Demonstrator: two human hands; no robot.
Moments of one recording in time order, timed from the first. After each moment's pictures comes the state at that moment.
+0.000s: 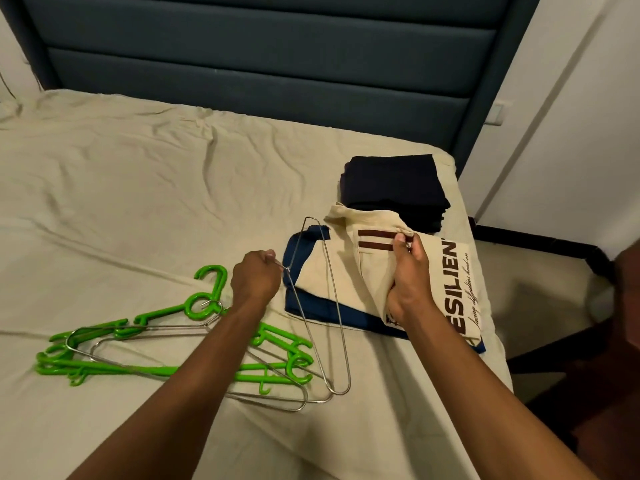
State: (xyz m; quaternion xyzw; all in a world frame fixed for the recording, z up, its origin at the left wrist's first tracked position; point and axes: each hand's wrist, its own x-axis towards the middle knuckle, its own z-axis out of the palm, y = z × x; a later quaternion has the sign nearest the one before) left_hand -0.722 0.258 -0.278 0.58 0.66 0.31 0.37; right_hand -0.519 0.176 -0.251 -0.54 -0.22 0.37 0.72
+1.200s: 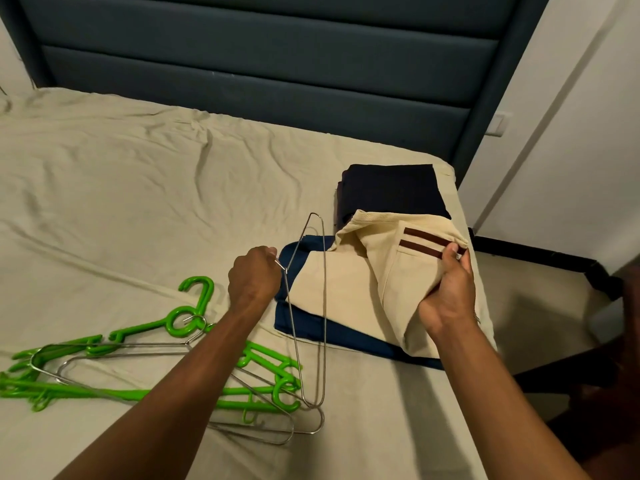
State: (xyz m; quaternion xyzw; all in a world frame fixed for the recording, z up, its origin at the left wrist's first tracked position) left_hand -0.697 0.287 -0.281 0.66 0.67 0.25 0.23; right_hand -0.468 0.168 -0.245 -0.43 -0.13 0.38 0.81
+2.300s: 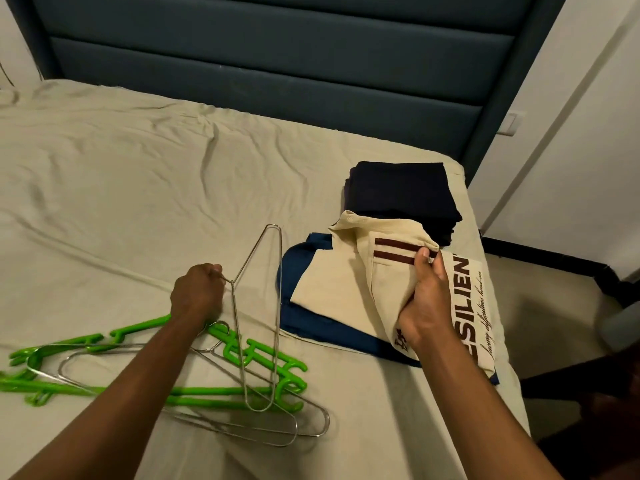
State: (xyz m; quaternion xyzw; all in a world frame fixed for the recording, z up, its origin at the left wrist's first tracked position) left_hand -0.791 0.310 -0.321 0.56 0.73 0.25 0.31; right_hand -0.504 0.181 -0.256 -0.48 -0.16 0.40 0.76
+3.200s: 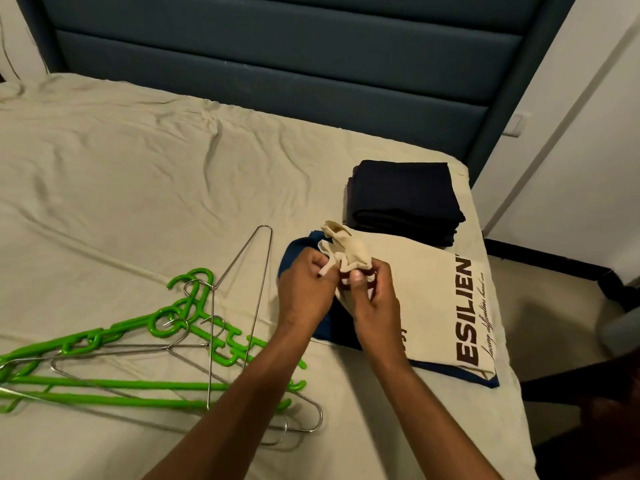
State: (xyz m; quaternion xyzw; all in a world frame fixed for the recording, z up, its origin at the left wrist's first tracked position) left_hand -0.650 0.228 -0.270 0.61 0.57 0.39 0.38; right_hand -0.557 0.165 -0.282 -0.65 -0.45 0.24 0.57
